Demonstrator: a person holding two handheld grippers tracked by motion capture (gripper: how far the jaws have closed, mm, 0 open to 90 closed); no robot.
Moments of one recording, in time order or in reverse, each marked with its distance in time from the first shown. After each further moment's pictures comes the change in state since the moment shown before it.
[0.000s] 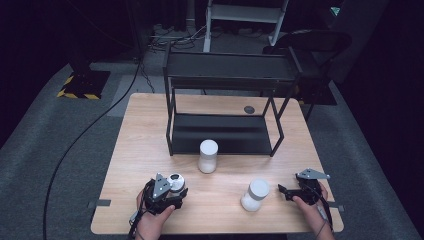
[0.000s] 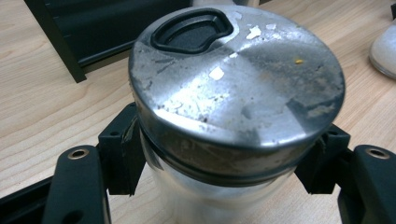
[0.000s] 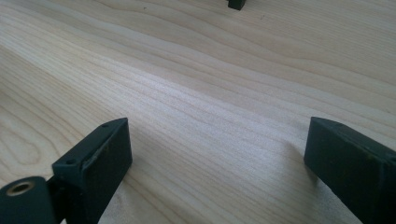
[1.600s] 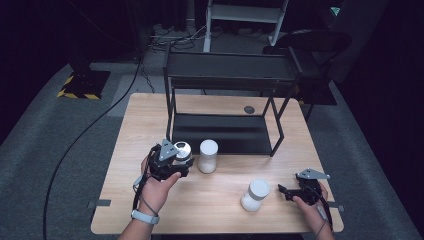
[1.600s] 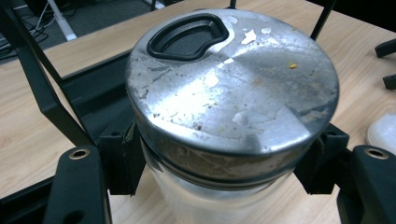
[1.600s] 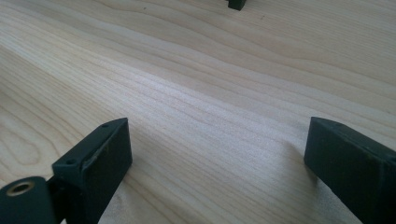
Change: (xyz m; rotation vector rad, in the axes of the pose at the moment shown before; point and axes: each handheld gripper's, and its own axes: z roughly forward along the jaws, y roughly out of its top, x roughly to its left) left arm 0.024 0.103 0.001 -0.031 -0.005 0.050; right arm 0.000 0.000 0.000 -0.001 0.000 0.000
